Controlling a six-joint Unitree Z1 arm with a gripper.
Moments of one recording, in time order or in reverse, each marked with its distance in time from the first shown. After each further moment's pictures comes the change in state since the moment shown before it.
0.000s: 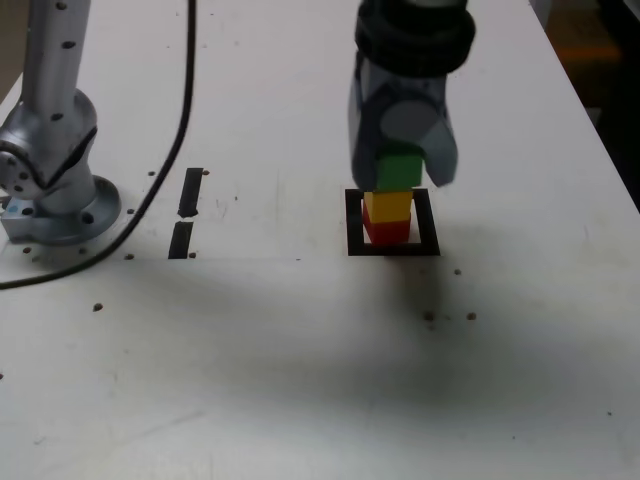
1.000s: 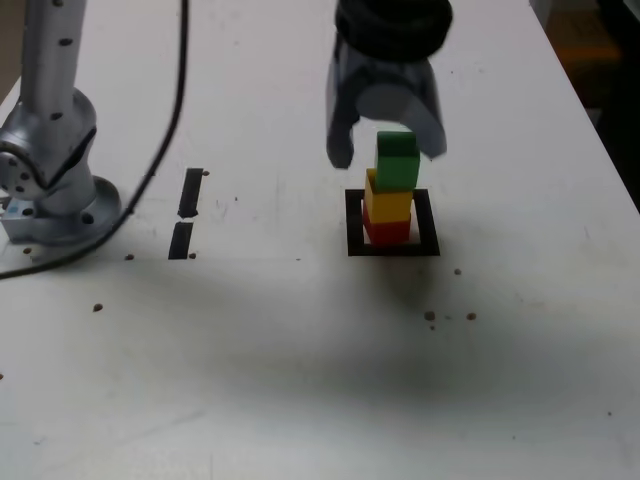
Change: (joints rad) arm 0.021 -0.046 0.020 0.078 0.052 0.019
